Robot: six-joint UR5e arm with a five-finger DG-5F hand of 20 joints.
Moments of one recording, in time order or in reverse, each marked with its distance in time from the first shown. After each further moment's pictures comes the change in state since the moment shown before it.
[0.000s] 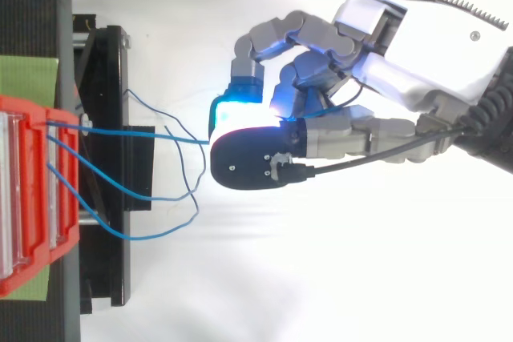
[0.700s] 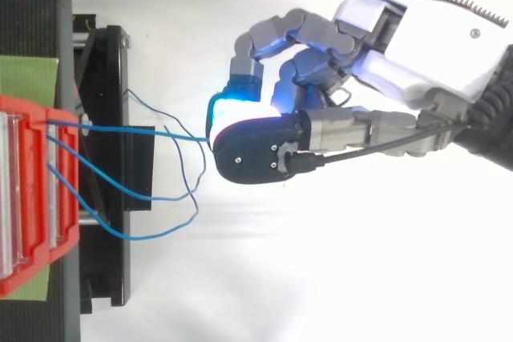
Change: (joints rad) arm -0.002 0.000 0.000 -0.001 -0.003 0.001
